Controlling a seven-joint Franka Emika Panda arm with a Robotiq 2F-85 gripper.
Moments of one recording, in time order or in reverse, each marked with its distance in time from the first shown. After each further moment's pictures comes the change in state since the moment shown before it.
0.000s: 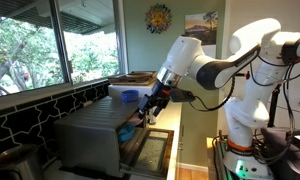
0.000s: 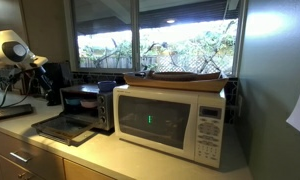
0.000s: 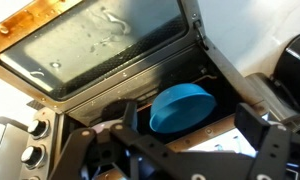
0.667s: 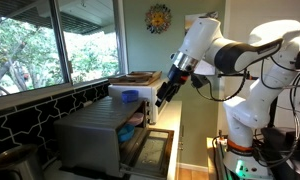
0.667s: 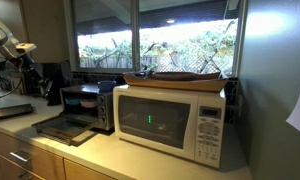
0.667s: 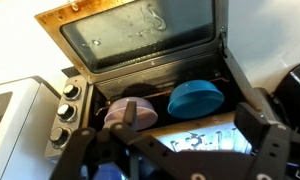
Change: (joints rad) arm -0.005 -0.208 0.015 0.003 0.046 -0.246 -0.254
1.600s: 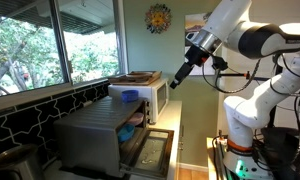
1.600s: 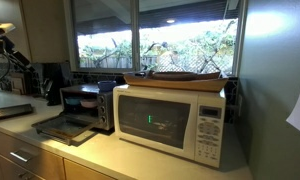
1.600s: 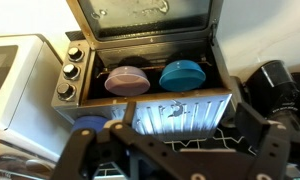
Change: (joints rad) arm -0.018 -0.219 0.025 0.016 0.057 -0.097 -0.225
